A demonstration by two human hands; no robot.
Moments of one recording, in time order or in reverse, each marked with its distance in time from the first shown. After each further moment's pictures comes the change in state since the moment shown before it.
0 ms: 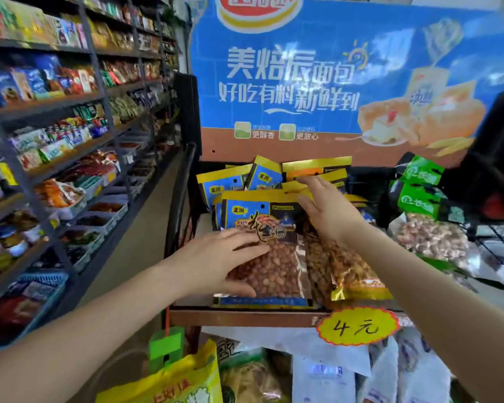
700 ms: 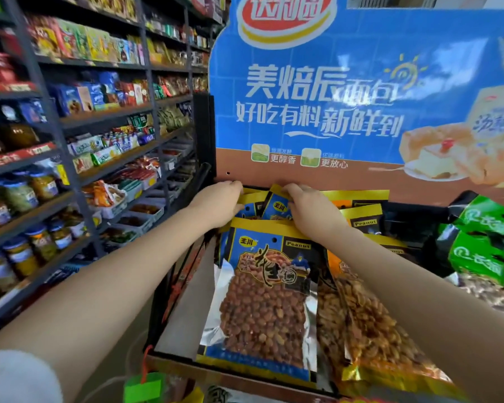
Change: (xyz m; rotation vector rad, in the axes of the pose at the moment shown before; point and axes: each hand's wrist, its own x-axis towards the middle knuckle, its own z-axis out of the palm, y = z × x) left_hand 0.100 -0.102 0.006 -0.139 -0.151 -0.739; right_hand 0.098 -0.004 0.023 -0.119 -0.010 -0.203
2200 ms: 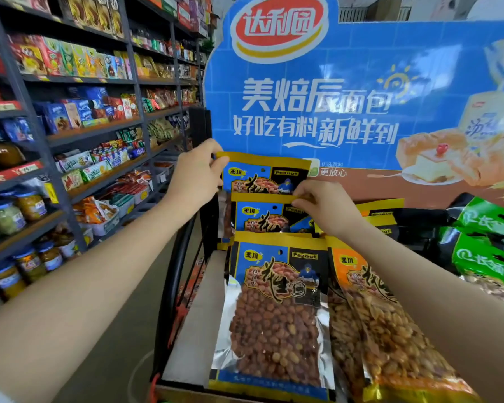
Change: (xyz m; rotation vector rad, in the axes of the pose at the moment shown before) left_hand -0.007 -0.009 -0.060 -0.556 0.456 -0.072; right_hand 0.005 0.014 -0.021 0.259 0.198 -0.005
